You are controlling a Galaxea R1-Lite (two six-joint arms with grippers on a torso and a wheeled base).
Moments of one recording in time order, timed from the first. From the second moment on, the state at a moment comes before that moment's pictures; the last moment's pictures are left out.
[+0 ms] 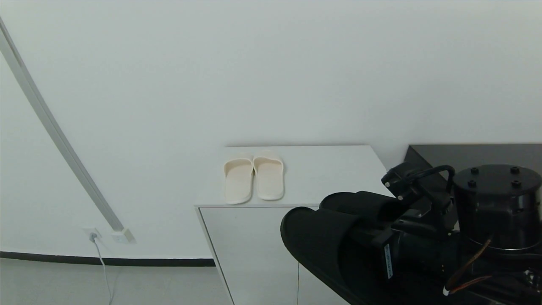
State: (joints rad) left arm 0.00 0.00 0.00 0.00 0.02 0.01; right arm 0.85 1.49 -0.68 -0.44 -0.13 0.16
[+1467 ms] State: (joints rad) left arm 0.00 0.00 0.00 0.00 0.02 0.01; right arm 0.85 1.50 -0.65 -0.44 -0.12 0.14
